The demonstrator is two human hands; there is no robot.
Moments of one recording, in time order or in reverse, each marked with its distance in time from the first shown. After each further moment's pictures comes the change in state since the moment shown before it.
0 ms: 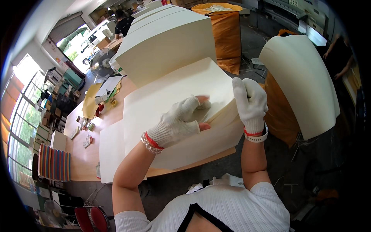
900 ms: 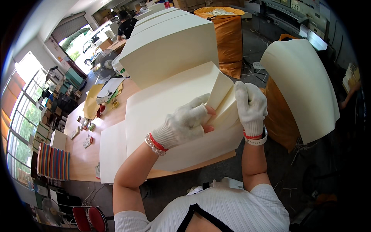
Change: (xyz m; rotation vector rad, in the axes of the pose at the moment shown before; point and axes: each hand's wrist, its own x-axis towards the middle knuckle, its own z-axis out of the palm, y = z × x) left_hand 0.002 -0.008 0.003 0.100 0.017 0.276; right_hand 0.002 -0.002 0.005 0.013 0.086 -0.092
